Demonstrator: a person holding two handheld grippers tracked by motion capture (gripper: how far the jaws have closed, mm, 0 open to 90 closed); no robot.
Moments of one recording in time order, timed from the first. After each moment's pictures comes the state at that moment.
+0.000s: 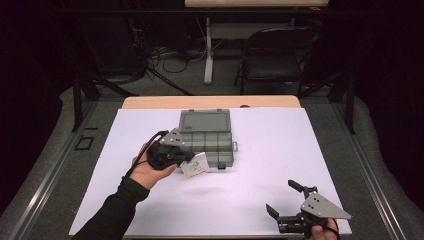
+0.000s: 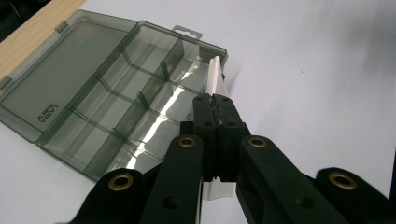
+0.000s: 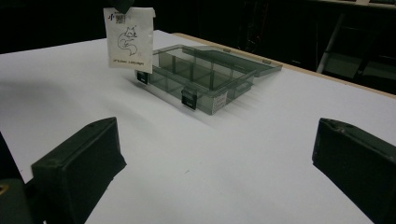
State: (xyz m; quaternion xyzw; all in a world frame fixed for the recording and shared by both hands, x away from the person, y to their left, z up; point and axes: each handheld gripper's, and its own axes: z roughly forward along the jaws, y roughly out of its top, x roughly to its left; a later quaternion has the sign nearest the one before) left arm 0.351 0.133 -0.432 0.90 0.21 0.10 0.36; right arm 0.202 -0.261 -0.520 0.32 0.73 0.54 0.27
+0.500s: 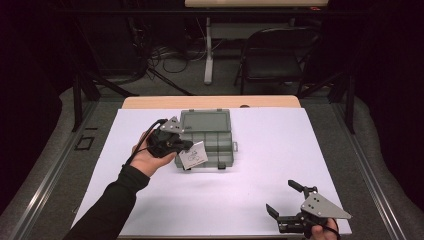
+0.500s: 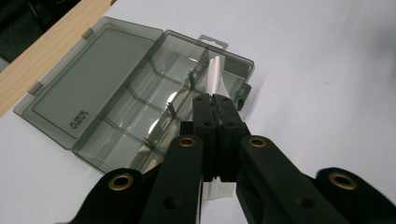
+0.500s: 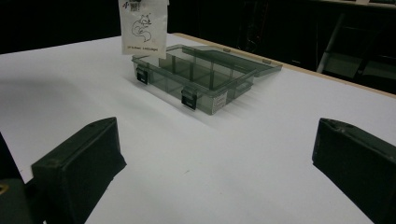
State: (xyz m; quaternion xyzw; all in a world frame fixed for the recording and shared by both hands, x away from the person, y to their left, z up) left arm 0.377 0.133 -0.419 0.90 0.22 0.11 0.35; right arm 0.202 -0.261 -0.520 0.32 0.73 0.54 0.27
